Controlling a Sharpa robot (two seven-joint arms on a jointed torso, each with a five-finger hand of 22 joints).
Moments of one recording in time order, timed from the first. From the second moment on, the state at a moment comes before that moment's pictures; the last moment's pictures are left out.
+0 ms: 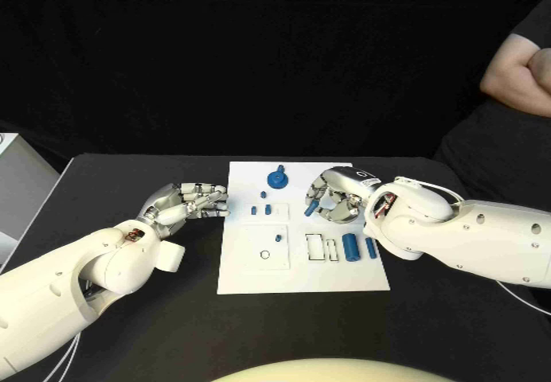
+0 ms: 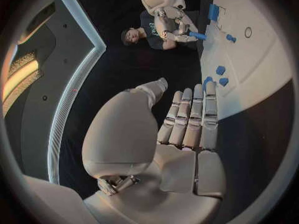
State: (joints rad) left arm 0.79 -0.87 0.35 1.53 -0.34 -0.14 0.21; left_hand 1.40 -0.18 0.49 0.16 0.06 0.87 0.22 0.14 0.40 0.99 0.19 0.13 0.07 0.93 0.15 0.29 0.32 0.17 0.99 0.24 0.07 0.28; right arm 1.17 -0.94 -0.08 1.70 -1.50 -0.39 -0.19; right_hand 1.36 -0.20 0.71 0.01 0.18 1.10 0.12 0.23 0.36 1.17 0.08 0.19 0.08 1.47 -0.03 1.35 1.17 0.13 1.47 0.07 0.98 1.03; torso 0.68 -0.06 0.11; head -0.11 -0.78
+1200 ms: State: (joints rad) left arm 0.79 -0.86 0.35 1.52 -0.34 -0.13 0.20; left_hand 1.40 -0.18 0.49 0.16 0.06 0.87 0.22 0.14 0.40 0.99 0.19 0.13 0.07 0.93 0.15 0.29 0.33 0.17 0.99 0.24 0.07 0.27; right arm 1.08 -0.76 -0.11 1.74 -1.80 -0.36 -0.21; right_hand 1.37 -0.20 0.71 0.01 0.18 1.10 0.12 0.24 0.36 1.17 0.09 0.18 0.08 1.47 -0.03 1.35 1.17 0.13 1.47 0.07 0.98 1.03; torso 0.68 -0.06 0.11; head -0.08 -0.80
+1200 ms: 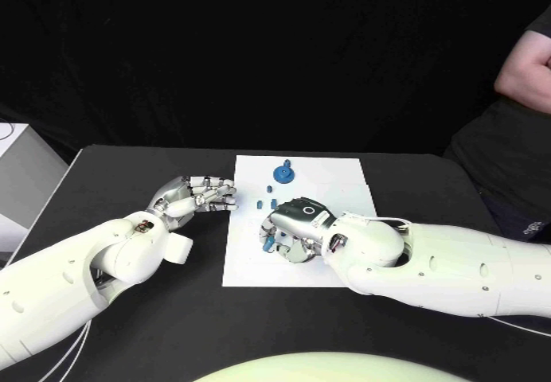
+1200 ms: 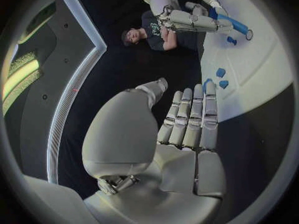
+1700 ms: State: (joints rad) left arm 0.79 -0.86 0.35 1.52 -0.34 -0.13 0.20; left_hand 1.40 -0.18 0.49 0.16 0.06 0.87 0.22 0.14 0.40 0.99 0.19 0.13 0.07 0.93 0.15 0.29 0.32 0.17 0.99 0.24 0.07 0.27; right arm 1.06 -0.74 -0.11 1.71 -1.85 -0.35 -0.22; right_hand 1.37 -0.20 0.71 0.01 0.18 1.10 0.12 0.24 0.36 1.17 0.09 0.18 0.08 1.47 -0.03 1.35 1.17 0.13 1.47 0.07 0.98 1.03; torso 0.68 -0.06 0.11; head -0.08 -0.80
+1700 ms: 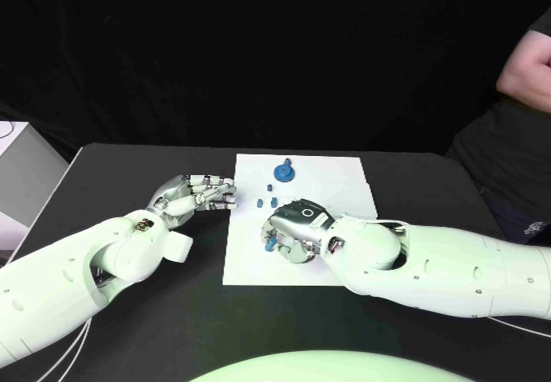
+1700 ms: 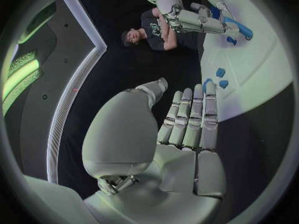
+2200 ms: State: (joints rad) left arm 0.79 -0.86 0.35 1.52 -0.34 -0.13 0.20; left_hand 1.40 -0.18 0.49 0.16 0.06 0.87 0.22 0.14 0.40 0.99 0.19 0.13 0.07 0.93 0.15 0.29 0.32 0.17 0.99 0.24 0.07 0.27; right arm 1.06 -0.74 -0.11 1.70 -1.86 -0.34 -0.23; right_hand 1.37 -0.20 0.71 0.01 0.18 1.10 0.12 0.23 0.38 1.17 0.09 0.18 0.08 1.47 -0.03 1.35 1.17 0.13 1.47 0.07 0.98 1.03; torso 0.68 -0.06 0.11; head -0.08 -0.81
